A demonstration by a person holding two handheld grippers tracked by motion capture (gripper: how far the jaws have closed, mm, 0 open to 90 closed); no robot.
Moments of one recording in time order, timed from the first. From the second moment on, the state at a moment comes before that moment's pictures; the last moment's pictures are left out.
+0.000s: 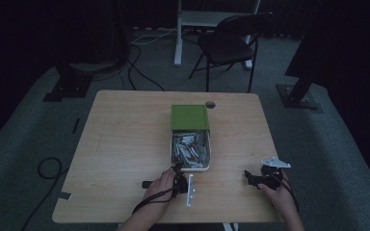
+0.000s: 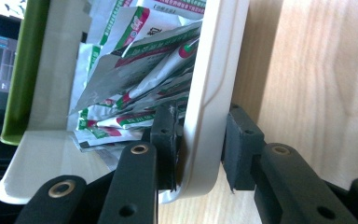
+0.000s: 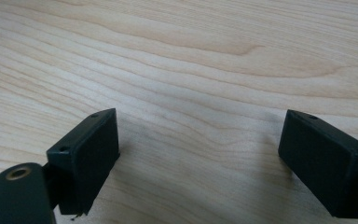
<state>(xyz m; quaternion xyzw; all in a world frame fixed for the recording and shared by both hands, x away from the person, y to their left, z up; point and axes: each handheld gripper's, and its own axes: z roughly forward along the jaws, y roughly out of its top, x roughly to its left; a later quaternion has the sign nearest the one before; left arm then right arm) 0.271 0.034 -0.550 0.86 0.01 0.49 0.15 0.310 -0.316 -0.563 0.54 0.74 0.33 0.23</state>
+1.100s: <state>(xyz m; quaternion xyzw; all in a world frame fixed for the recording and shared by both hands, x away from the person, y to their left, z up) 0.255 0.039 -0.549 0.86 0.03 0.46 0.19 0.311 -0.316 -0.564 0.54 0.74 0.33 0.23</state>
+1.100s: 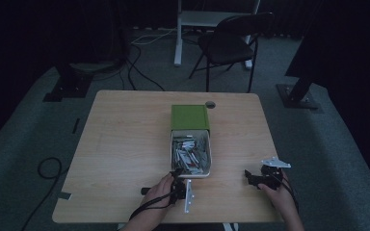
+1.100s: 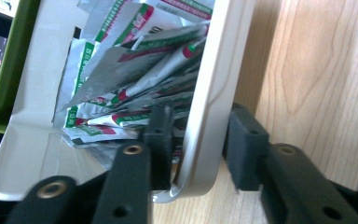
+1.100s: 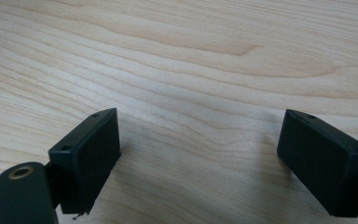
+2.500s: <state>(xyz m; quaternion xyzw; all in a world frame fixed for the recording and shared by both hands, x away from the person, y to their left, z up) 0.255 0.134 -0.527 0.84 0.24 0.34 0.36 0.311 -0.316 -0.564 0.54 0.74 0.33 0.23</state>
